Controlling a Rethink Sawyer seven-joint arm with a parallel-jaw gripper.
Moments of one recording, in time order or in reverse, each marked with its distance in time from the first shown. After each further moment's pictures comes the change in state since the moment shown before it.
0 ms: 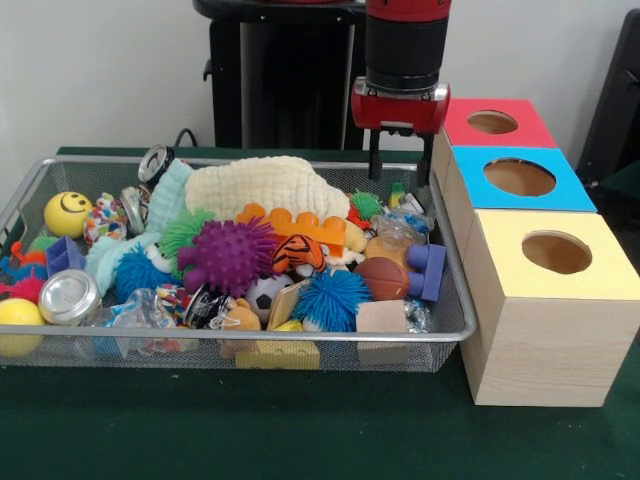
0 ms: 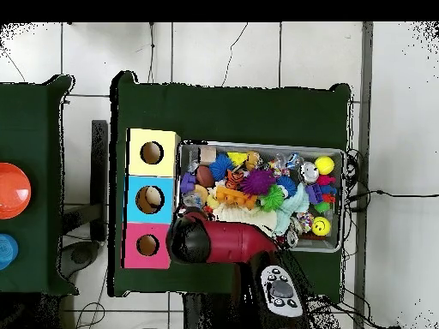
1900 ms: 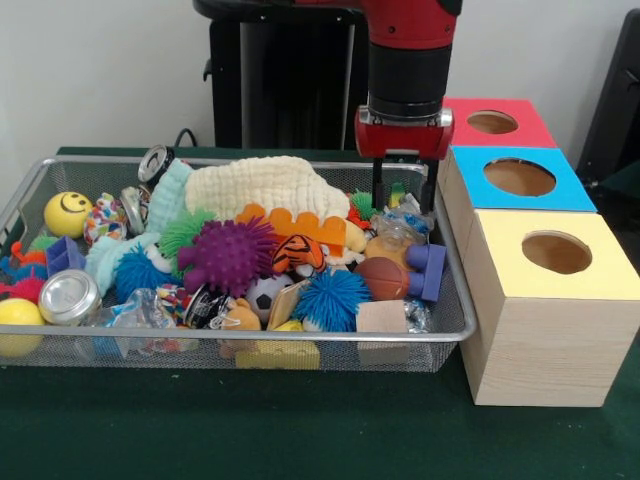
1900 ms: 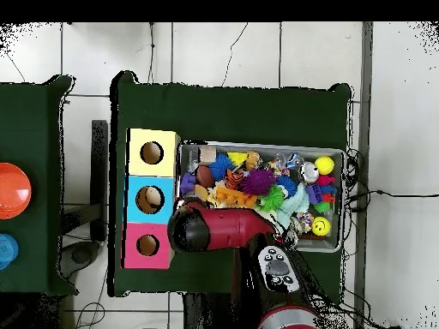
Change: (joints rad) arm -0.014 0.067 0.036 -0.093 -0.115 -0.003 0.000
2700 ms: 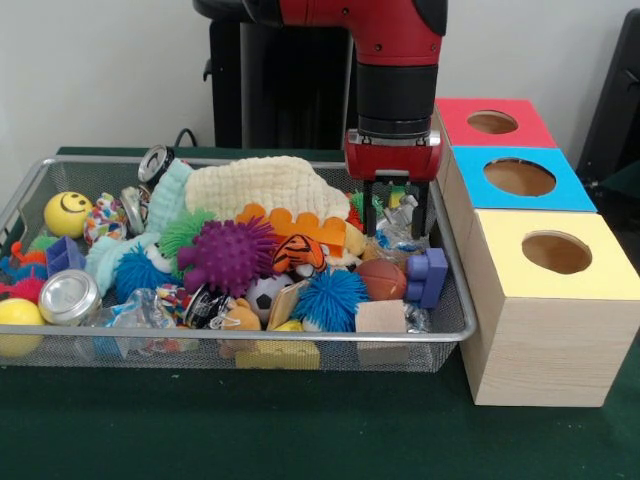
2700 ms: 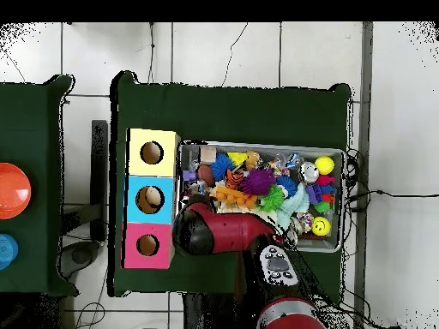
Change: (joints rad) arm 0.005 0.055 -0.036 -0.001 -0.011 -0.214 0.000
